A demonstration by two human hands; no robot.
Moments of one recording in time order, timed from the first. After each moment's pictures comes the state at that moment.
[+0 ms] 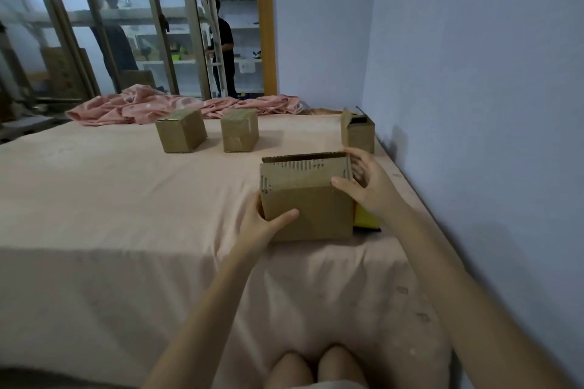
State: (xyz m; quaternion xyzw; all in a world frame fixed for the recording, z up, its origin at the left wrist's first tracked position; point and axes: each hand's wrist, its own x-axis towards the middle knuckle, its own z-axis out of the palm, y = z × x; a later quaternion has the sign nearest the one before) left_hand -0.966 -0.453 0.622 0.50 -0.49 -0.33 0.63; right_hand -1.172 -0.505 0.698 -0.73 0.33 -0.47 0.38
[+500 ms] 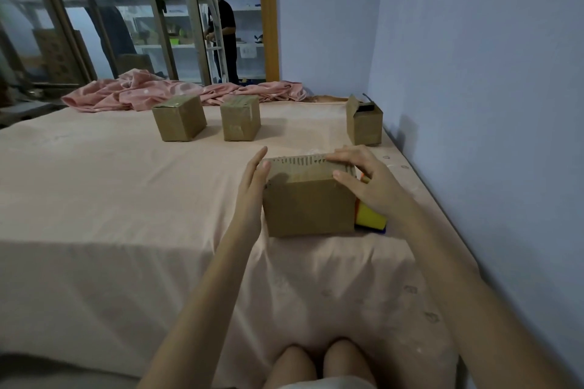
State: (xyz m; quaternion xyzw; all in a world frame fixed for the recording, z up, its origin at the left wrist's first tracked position) left_hand -0.959 -0.469 0.652 0.46 -0.46 -0.35 0.68; right_hand -1.167 -0.517 0.691 -0.81 0.31 -0.42 0.27
